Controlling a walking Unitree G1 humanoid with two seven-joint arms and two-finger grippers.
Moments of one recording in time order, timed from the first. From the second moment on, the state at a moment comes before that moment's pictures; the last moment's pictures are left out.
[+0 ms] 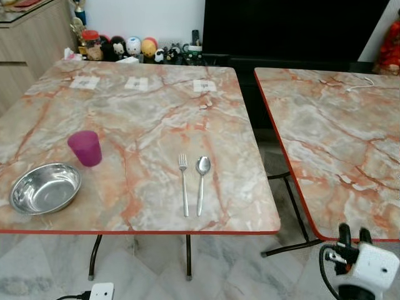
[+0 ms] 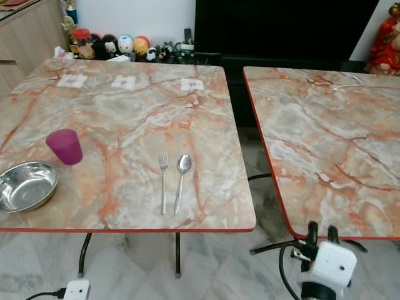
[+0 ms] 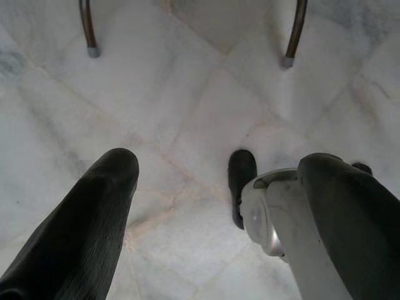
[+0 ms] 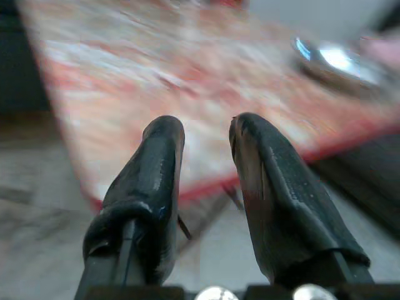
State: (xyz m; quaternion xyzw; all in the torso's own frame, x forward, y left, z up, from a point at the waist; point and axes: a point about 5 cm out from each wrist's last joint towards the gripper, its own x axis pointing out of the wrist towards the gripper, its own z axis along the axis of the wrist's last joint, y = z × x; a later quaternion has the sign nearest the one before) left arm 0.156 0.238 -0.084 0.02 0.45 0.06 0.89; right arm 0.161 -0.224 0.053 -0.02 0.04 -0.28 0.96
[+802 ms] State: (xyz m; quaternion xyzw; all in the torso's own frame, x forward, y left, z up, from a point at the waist) left arm 0.156 0.236 -0.084 0.01 0.45 0.06 0.89; right arm 0.171 -0.212 -0.075 0.10 0.38 -0.16 0.90
